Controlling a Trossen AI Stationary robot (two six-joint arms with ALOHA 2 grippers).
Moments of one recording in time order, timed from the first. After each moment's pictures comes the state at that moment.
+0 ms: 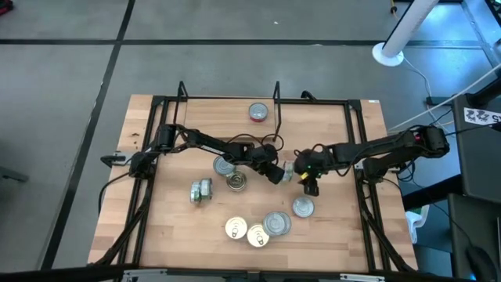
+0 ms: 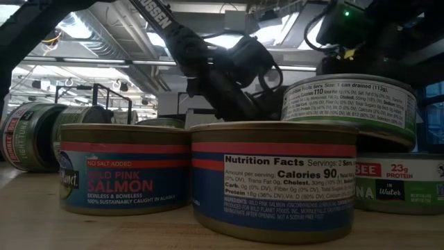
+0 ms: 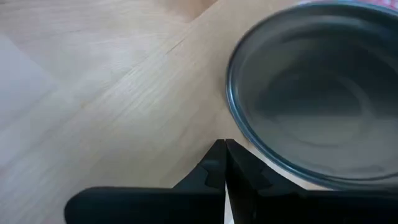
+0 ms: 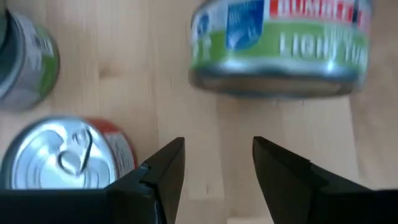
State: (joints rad) left arm 0.08 2.21 1.39 0.00 0.09 -0.87; right arm 0.04 1.31 0.66 -0.45 -0.09 0.16
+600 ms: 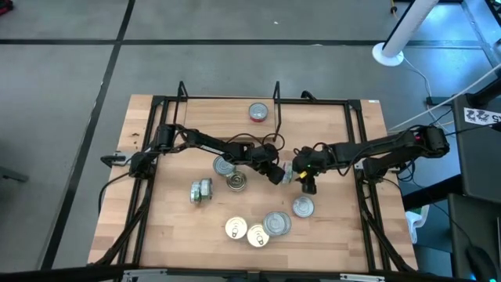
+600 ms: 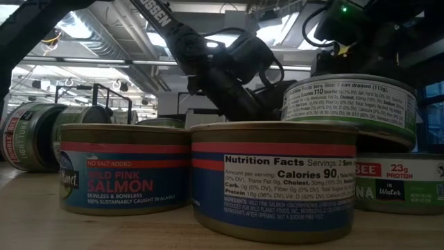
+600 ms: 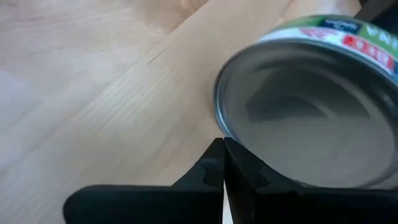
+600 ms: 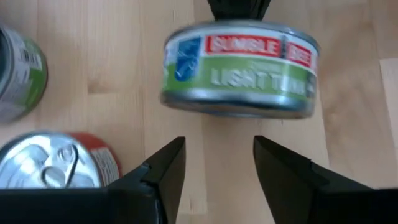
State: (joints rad) left arm 0.08 2.20 1.39 0.01 0.09 -0.84; right arm 0.04 1.31 0.68 -0.44 -0.03 0.10
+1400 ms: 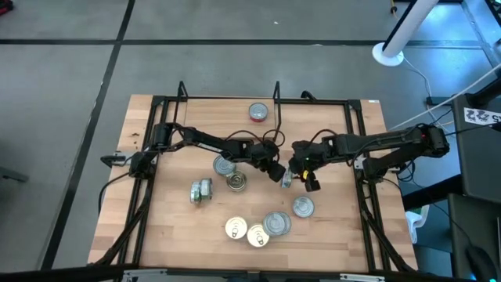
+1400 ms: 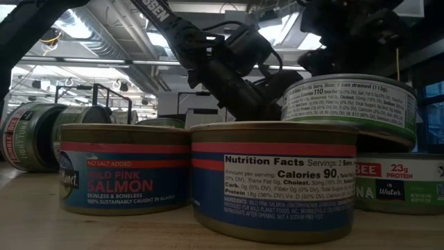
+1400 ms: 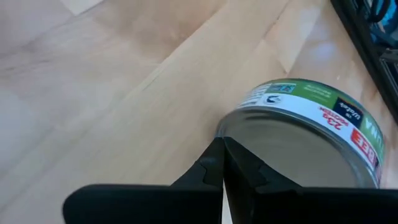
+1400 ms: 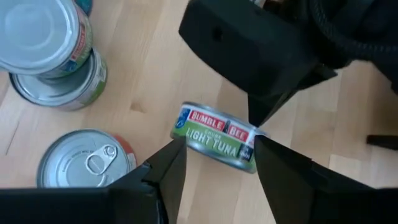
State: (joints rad) left arm 0.09 2.16 1.39 0.01 0.08 -0.80; right arm 0.04 1.31 0.94 -0.64 -0.10 -0.21
